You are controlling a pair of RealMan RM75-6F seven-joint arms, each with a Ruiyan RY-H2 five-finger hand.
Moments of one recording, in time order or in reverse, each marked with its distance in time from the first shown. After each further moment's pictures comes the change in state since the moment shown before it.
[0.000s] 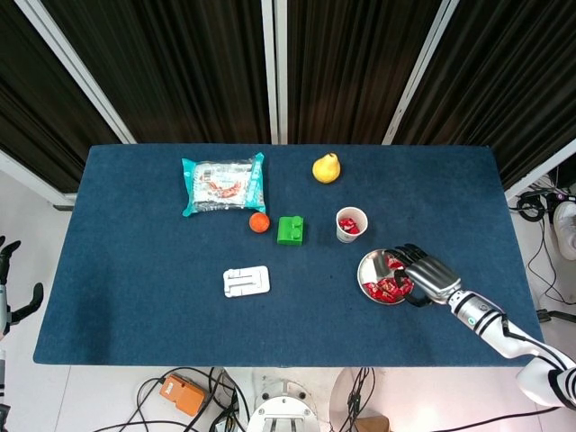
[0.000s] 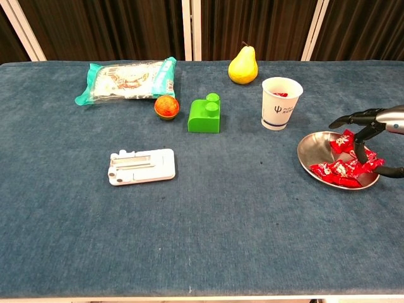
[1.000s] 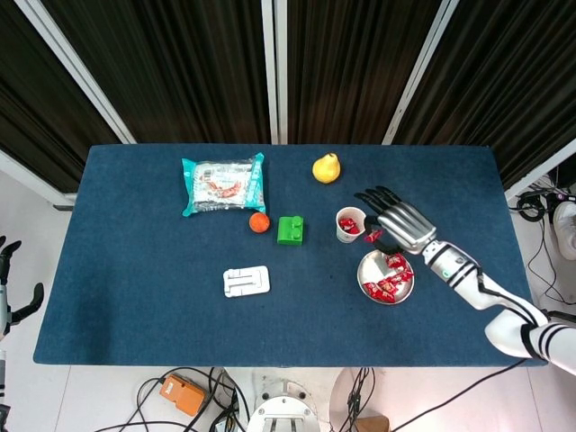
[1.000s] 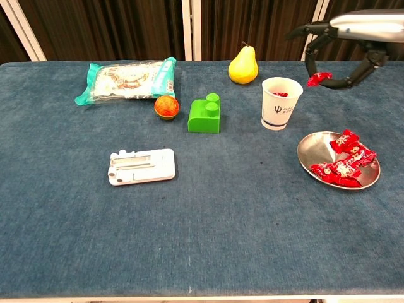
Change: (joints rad) left arm 0.001 0.000 0.000 0.001 0.003 0.001 -0.003; right arm 0.173 -0.012 0.200 0.024 0.050 -0.024 0.006
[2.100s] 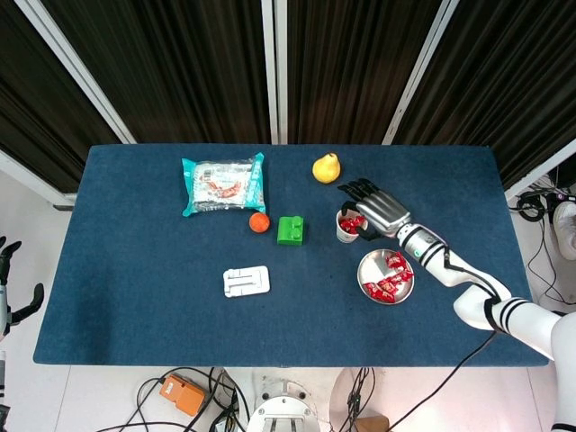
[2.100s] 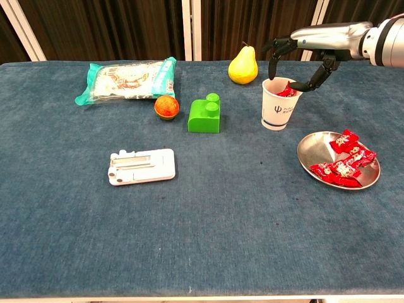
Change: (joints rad) left arm 0.001 0.003 0.001 -0.003 0.001 -0.002 -0.005; right arm 0.124 -0.128 -0.001 0.158 0.068 -0.145 0.050
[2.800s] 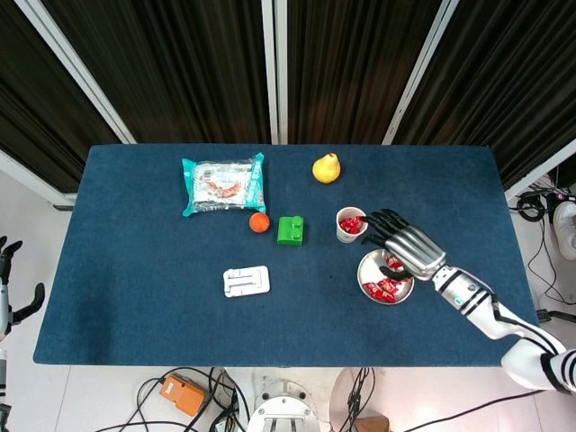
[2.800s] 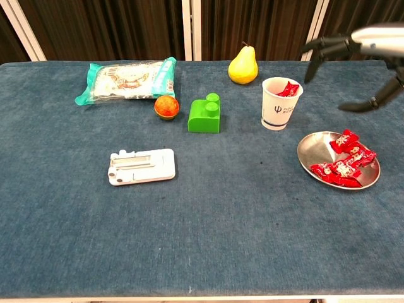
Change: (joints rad) left arm -0.003 -0.005 -0.002 0.000 -0.006 -0.001 0.012; right arm -0.208 0.235 -0.104 -0.377 -0.068 0.250 -0.147
